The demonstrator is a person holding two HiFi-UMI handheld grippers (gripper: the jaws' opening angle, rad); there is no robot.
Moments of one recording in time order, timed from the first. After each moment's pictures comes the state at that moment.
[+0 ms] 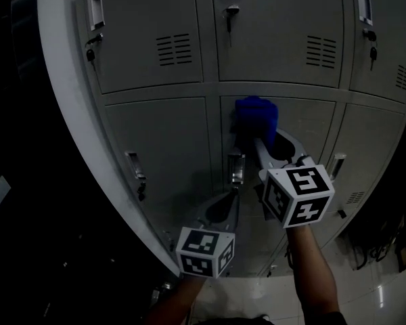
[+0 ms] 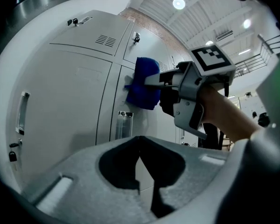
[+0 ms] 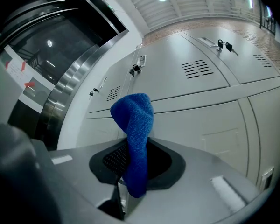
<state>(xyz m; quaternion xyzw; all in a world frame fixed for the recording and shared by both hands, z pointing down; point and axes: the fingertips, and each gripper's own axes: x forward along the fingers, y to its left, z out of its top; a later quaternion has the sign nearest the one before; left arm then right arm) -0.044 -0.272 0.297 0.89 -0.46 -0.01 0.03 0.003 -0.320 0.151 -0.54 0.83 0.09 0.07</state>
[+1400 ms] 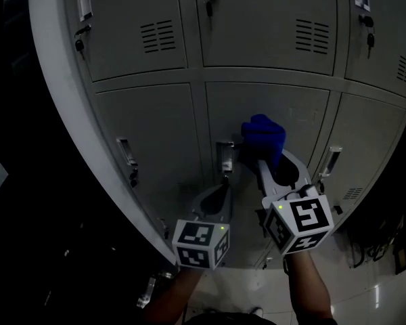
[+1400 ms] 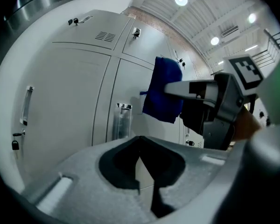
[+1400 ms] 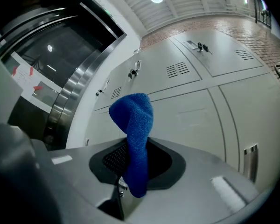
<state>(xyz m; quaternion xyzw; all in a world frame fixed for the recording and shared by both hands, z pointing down) -0.027 -0.277 0.313 0.87 -0.50 -0.01 0.04 0.039 -0.282 0.201 -0.52 0.84 0.08 0.09</state>
